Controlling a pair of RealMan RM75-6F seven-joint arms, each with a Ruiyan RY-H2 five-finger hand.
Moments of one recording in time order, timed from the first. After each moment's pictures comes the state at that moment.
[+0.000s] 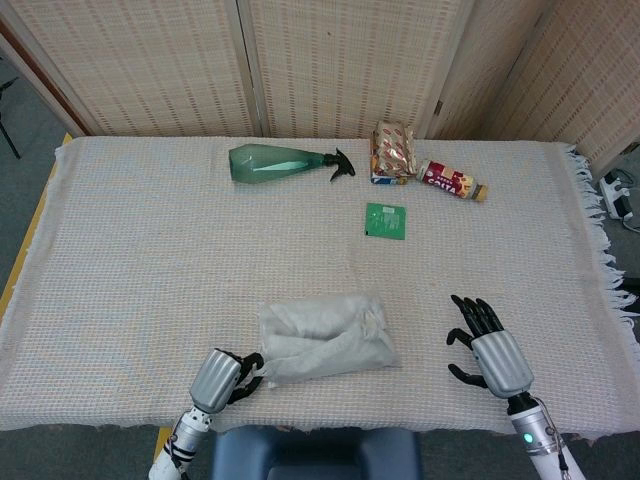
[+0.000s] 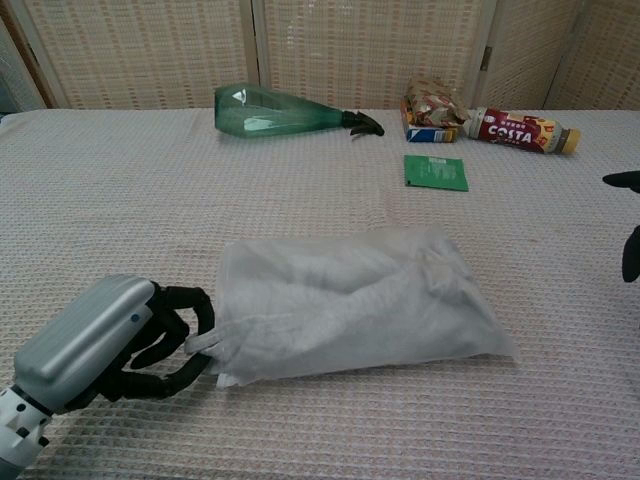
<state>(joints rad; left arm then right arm) -0.30 -2.03 0.07 -0.91 1.75 1.53 -0.11 0.17 -1.43 -0.01 -1.42 -1.68 1.40 -0.03</state>
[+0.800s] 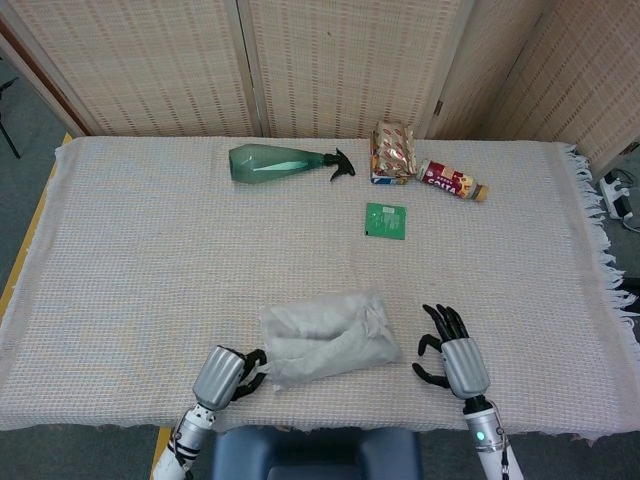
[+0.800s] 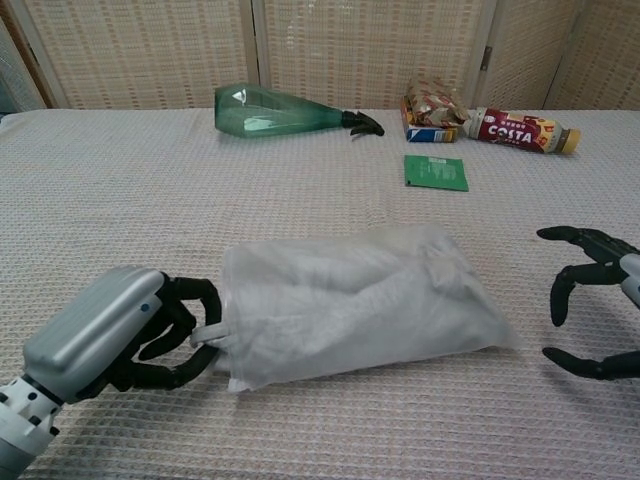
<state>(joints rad) -0.32 -2.01 0.05 -1.00 1.72 1.50 -0.04 0.17 -1.81 0.01 -1.08 -1.63 1.45 0.13</state>
